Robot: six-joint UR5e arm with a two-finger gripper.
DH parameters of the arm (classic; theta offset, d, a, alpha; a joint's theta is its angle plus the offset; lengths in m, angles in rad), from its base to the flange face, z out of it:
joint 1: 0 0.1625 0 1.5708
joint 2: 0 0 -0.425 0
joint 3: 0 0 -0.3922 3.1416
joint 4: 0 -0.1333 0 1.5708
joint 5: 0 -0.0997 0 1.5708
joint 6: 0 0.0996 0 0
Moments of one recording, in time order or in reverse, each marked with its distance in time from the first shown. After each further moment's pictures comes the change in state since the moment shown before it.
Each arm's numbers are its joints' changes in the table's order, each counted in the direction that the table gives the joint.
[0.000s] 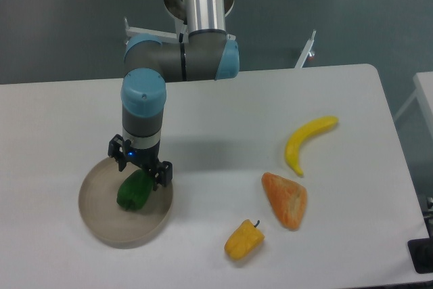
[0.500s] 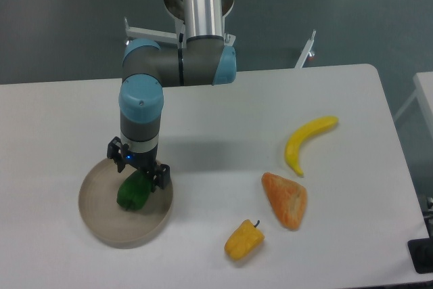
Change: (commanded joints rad) arm -0.012 -0.028 0.006 -0.002 -0.002 -0.002
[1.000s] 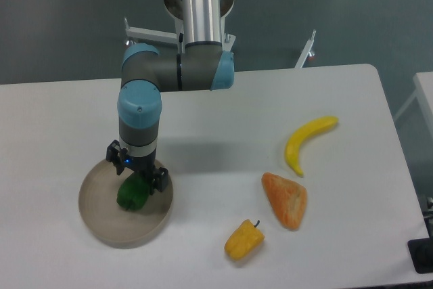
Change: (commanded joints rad) arm 0.000 -0.009 0.009 -0.012 -0.003 0.003
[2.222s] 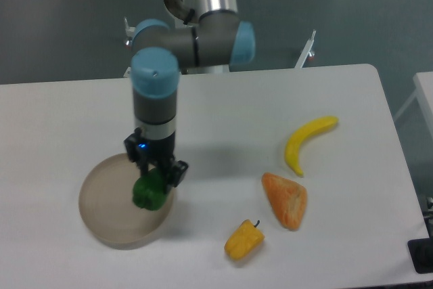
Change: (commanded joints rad) arm 0.162 0.141 0.094 0.094 -0.051 0.291
